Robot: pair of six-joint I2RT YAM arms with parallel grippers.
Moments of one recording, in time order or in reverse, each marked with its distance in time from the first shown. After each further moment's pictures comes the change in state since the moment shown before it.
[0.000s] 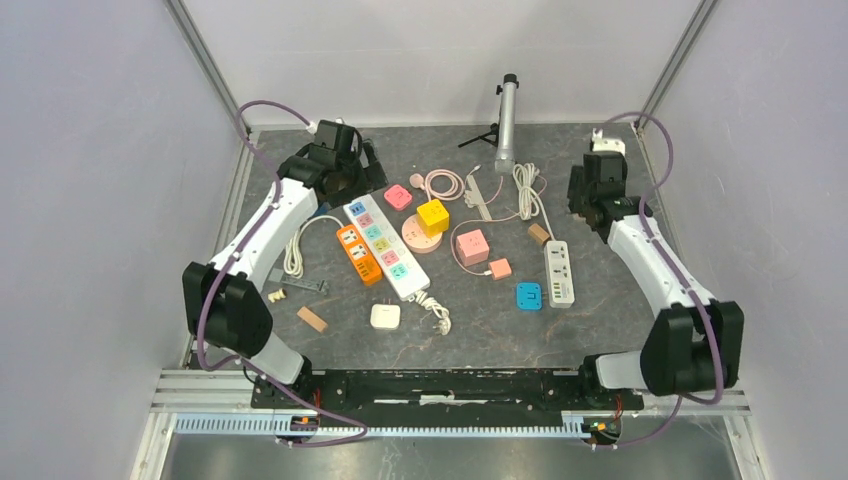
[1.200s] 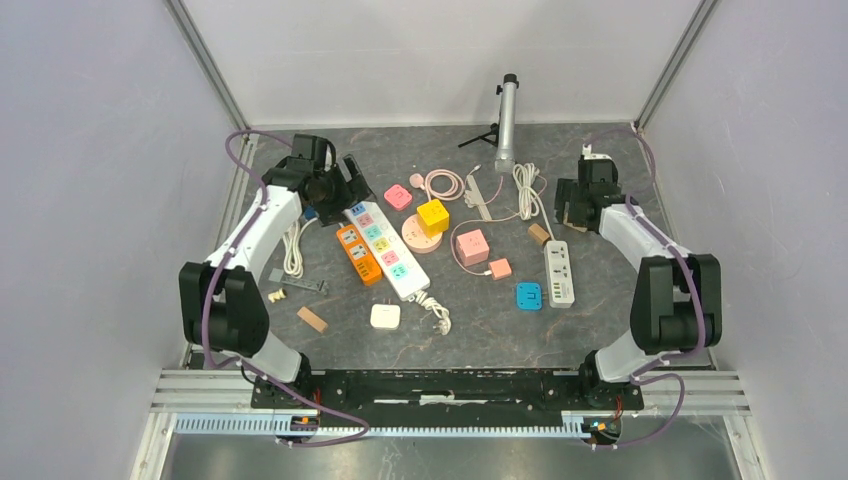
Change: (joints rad) left arm 0.160 -0.023 -0.148 0.021 0.227 -0.013; right arm -0.100 0.250 -0.074 0.085 -0.103 -0.008
